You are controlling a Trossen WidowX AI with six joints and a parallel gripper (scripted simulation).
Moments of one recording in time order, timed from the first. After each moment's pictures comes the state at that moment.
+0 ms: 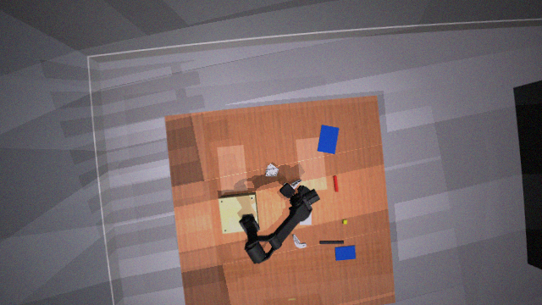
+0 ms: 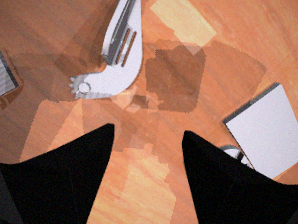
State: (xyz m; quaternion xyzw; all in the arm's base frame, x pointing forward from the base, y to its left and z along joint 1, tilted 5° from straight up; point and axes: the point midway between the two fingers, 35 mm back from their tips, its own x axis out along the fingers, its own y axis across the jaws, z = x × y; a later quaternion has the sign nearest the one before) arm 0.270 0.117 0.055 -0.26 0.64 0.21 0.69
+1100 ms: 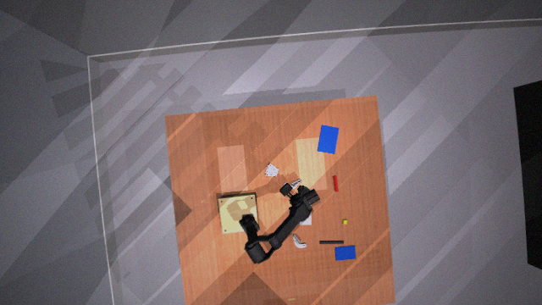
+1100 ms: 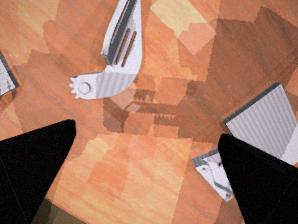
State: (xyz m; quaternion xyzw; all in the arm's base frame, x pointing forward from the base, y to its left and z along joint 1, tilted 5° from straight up) arm 0.270 0.117 0.055 -0.26 0.64 0.21 0.69
